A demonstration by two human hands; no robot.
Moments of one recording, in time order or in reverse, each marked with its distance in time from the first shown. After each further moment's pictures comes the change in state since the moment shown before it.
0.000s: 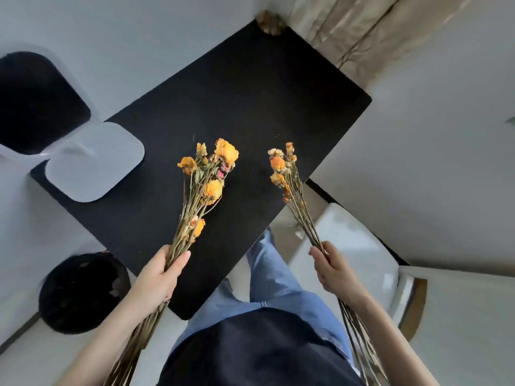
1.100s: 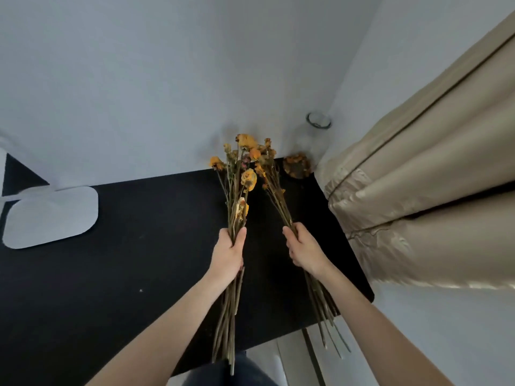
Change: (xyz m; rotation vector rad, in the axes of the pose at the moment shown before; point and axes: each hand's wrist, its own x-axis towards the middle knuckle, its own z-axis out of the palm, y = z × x) left_hand 0.296 0.292 0.175 -0.480 0.660 0.074; right_hand 0.374 -0.235 -0.172 -0.178 -0.484 -0.399
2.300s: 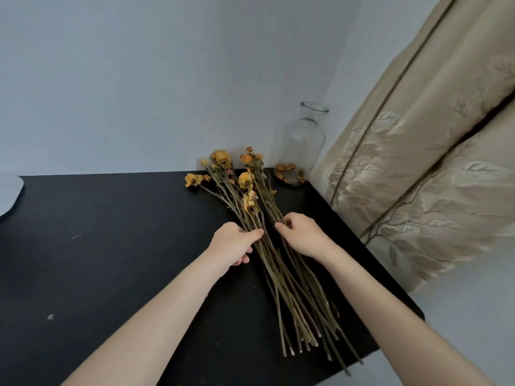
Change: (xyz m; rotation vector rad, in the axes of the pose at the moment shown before) left_hand 0.086 -0.055 0.033 0.160 -0.150 0.129; right_hand 0.080 0.046 0.017 -0.675 0.258 -0.260
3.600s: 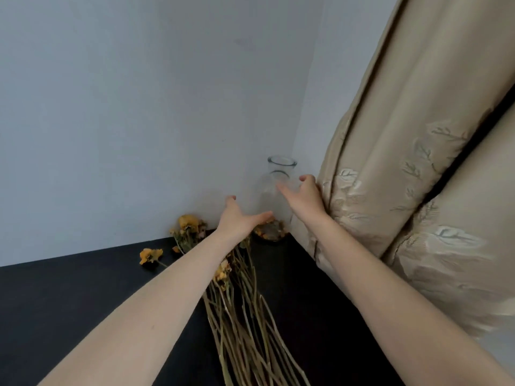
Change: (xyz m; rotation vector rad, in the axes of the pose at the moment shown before) left_hand 0.110 0.122 0.019 0.005 0.137 0.391; right_hand 0.108 -0.018 -0.113 0.435 0.555 -0.071
